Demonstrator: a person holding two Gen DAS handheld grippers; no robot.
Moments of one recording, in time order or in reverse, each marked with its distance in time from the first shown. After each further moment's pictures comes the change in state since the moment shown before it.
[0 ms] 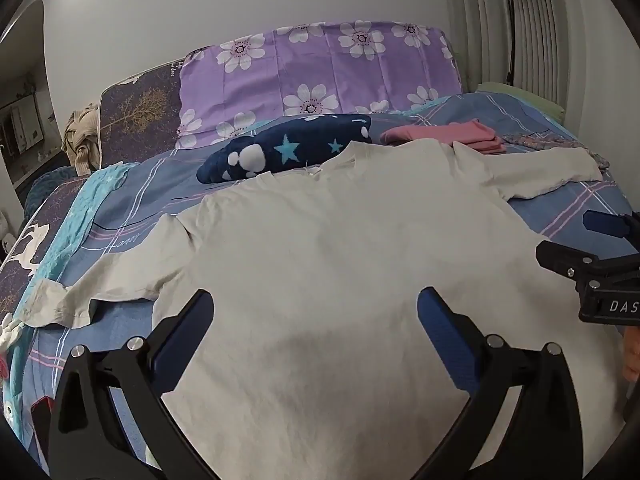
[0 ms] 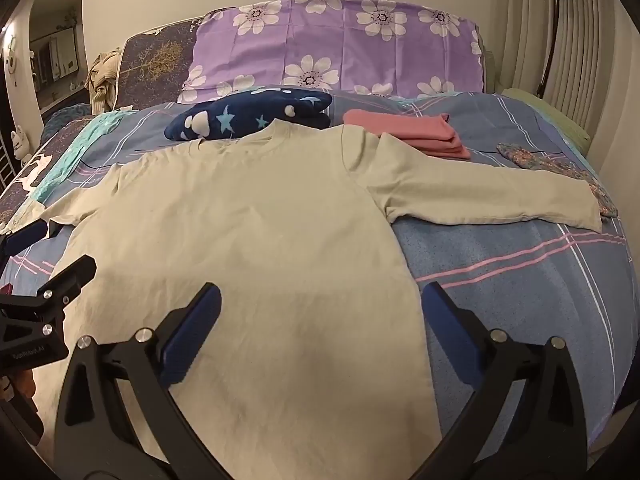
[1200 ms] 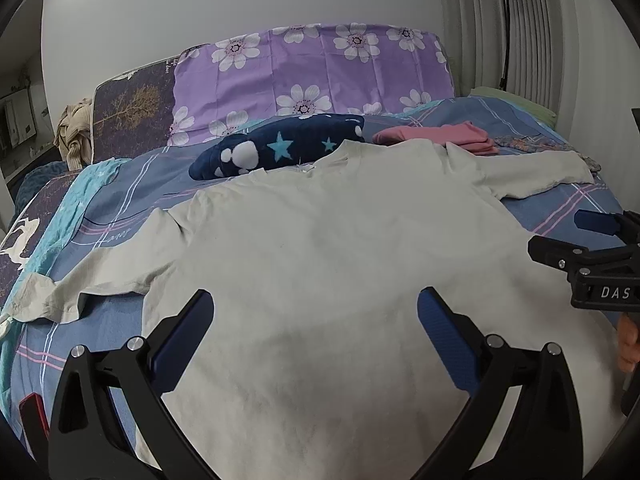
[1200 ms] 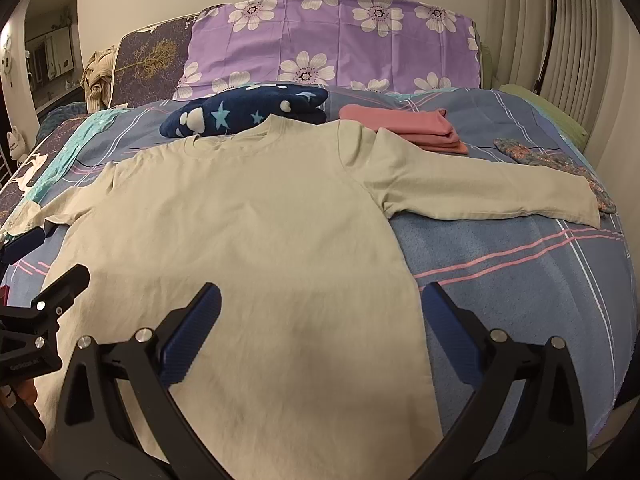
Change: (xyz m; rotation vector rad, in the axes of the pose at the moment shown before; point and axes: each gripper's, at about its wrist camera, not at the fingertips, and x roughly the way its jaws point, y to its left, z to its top) left arm 0.002 0.005 -0.007 -0.023 -0.010 -0.041; right arm 0.002 -0.001 -0.001 0.006 0.010 -0.011
